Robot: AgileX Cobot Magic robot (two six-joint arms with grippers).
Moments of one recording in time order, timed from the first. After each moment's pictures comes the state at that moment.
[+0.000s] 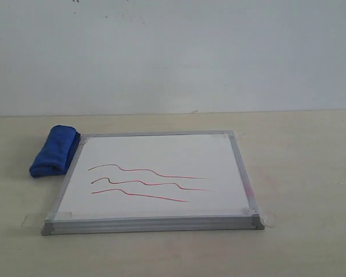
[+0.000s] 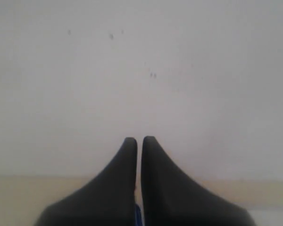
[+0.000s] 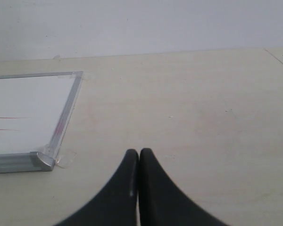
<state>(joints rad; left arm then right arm) 0.09 0.72 -0.58 -0.04 -0.06 -0.02 -0.03 0.00 0.00 0.12 0.33 -0.06</state>
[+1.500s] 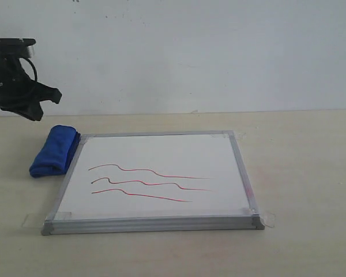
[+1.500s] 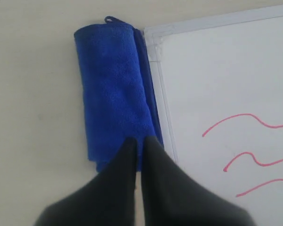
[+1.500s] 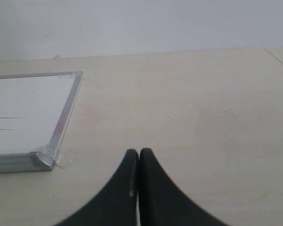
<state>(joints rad) 0.09 1.95 -1.60 -0.08 0.83 0.16 -0.03 0.00 0.00 0.12 0.33 -0.06</state>
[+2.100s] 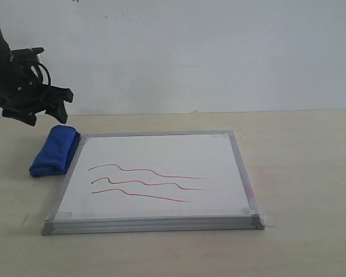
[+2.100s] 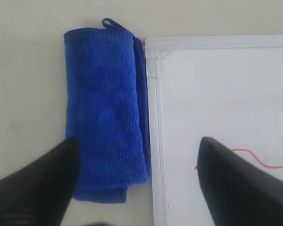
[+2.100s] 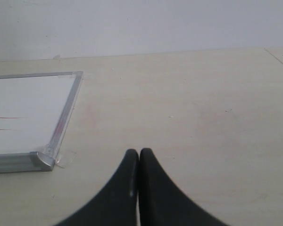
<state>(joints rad) 0.09 2.09 -1.74 -0.11 0.85 0.03 -0.03 0.00 0.00 0.12 0.33 -0.06</state>
